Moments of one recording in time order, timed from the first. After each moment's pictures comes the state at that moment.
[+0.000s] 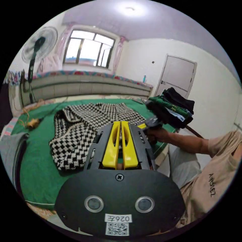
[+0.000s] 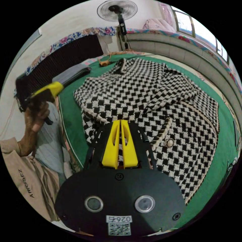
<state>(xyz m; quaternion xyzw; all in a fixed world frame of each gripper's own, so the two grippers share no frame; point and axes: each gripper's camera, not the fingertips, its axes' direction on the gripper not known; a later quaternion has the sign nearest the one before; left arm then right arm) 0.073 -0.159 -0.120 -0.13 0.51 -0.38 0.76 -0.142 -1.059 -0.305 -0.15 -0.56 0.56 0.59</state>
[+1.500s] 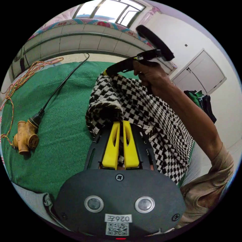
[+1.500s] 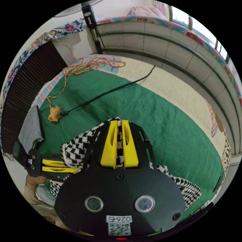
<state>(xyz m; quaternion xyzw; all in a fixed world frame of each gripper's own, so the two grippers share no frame) 0.152 -0.018 0.225 -0.34 0.57 -0.32 0.67 -0.069 -1.242 0.178 -0.26 -0.54 0.55 0.58</state>
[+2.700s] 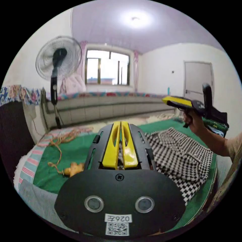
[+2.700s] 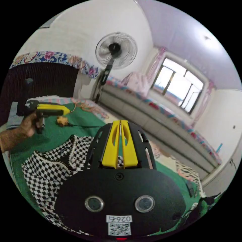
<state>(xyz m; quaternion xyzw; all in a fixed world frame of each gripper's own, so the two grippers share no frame) 0.213 -0.039 0.097 -0.11 0.35 -0.37 0.86 0.076 -1.106 -0.188 -0.08 -0.18 0.57 0.79</state>
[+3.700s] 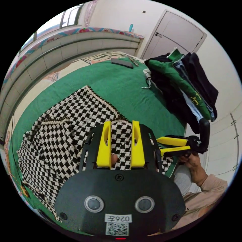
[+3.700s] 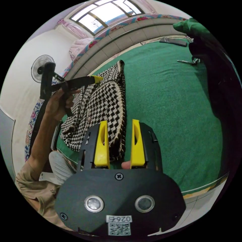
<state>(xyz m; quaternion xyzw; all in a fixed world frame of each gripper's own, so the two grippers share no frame) 0.661 -0.382 0.042 -0.27 0.66 -0.16 0.69 -0.167 -0.655 -0.541 -0.28 -0.40 0.80 0.34</state>
